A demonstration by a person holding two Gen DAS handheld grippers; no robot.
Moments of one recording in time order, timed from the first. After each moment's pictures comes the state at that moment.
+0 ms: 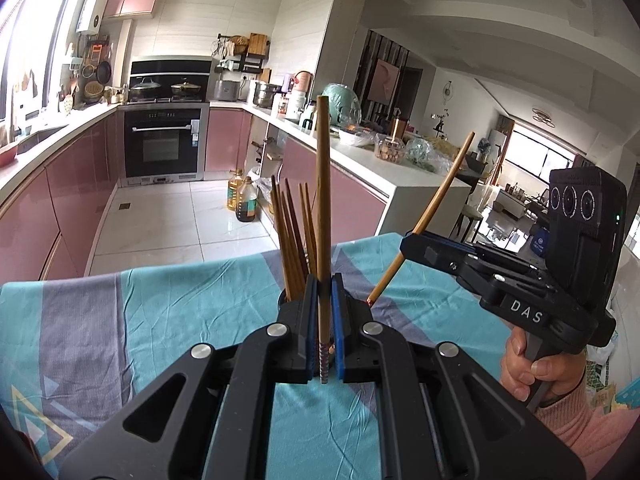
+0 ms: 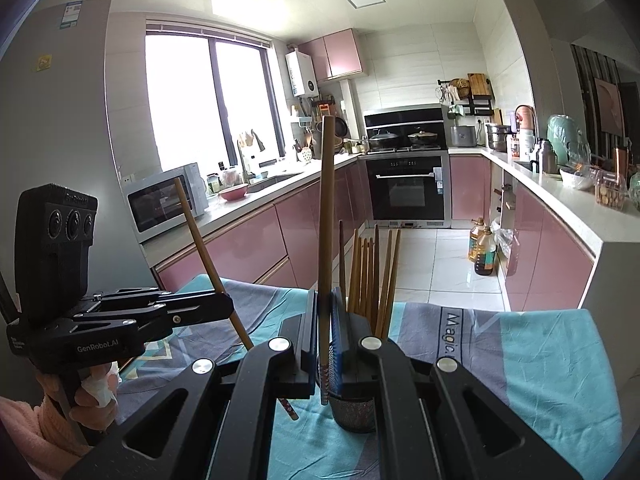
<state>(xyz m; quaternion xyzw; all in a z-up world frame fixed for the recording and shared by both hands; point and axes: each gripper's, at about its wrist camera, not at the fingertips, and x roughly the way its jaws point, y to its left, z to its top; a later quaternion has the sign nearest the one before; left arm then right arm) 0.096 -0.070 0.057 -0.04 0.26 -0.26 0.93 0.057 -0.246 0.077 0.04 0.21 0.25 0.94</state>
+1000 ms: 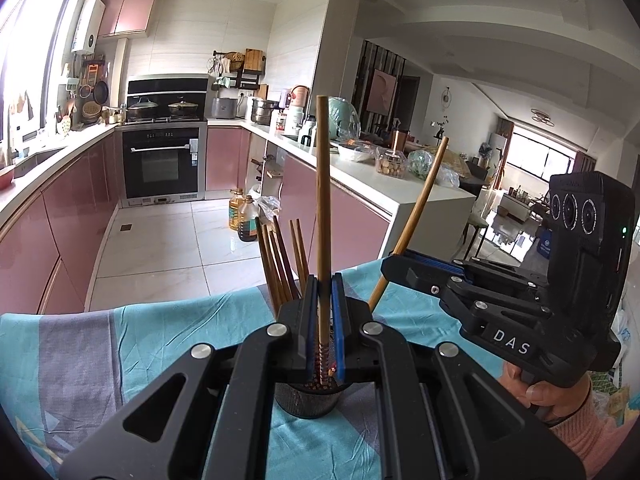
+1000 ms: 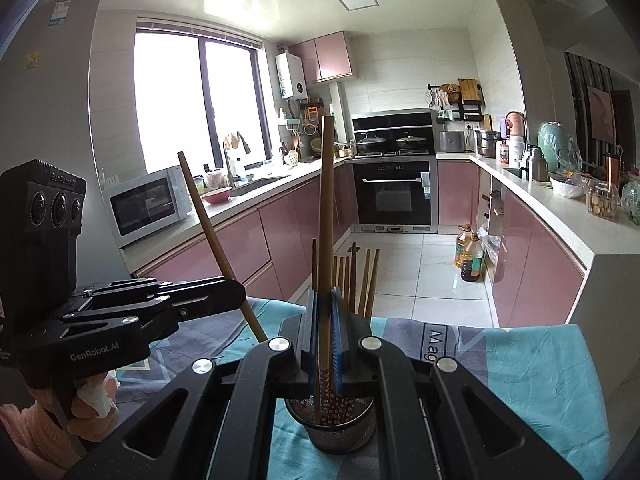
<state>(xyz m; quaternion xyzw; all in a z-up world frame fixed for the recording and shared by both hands) 0.109 -0.102 0.069 -0.02 0.23 -0.26 0.94 0.087 -0.242 0.078 0.03 0.21 0.22 0.95</state>
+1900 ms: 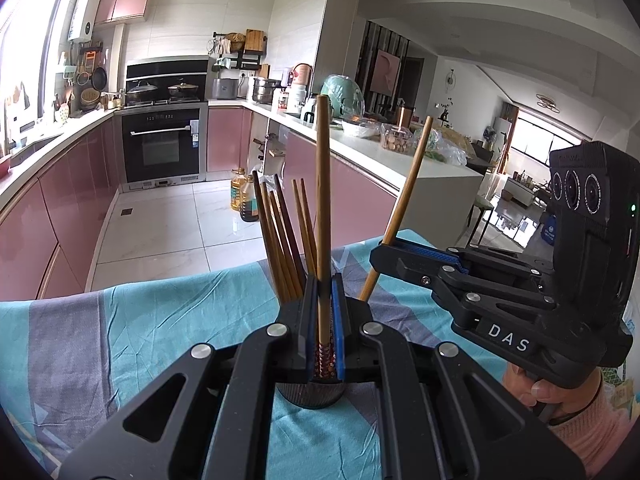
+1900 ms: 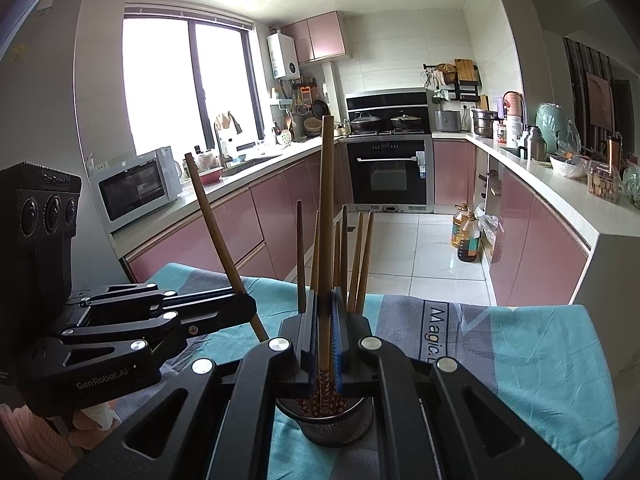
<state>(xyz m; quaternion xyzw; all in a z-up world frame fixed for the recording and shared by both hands) 0.124 -0.117 0.059 -0.01 0.27 -0.26 0.93 0.104 -0.240 0.054 0.02 0.25 0.21 0.95</state>
